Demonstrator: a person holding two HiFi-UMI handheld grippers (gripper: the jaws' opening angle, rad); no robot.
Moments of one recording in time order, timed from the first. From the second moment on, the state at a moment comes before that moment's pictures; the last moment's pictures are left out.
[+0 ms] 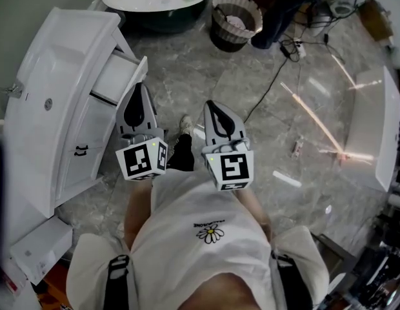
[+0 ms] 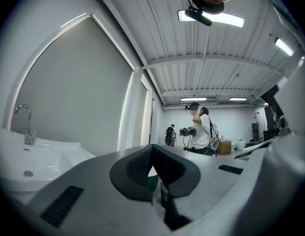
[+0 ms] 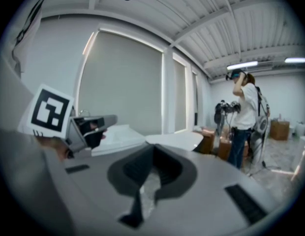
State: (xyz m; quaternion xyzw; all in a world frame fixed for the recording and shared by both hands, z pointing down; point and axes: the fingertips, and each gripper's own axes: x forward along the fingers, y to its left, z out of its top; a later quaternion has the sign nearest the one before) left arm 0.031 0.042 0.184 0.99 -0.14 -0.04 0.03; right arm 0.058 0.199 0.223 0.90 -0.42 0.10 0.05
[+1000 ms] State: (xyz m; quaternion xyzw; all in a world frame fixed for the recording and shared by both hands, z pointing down) left arm 0.131 -0.106 0.194 0.96 -0.28 -0.01 0.03; right arm 0.189 0.023 0.226 0.81 -0.56 0.14 0.02
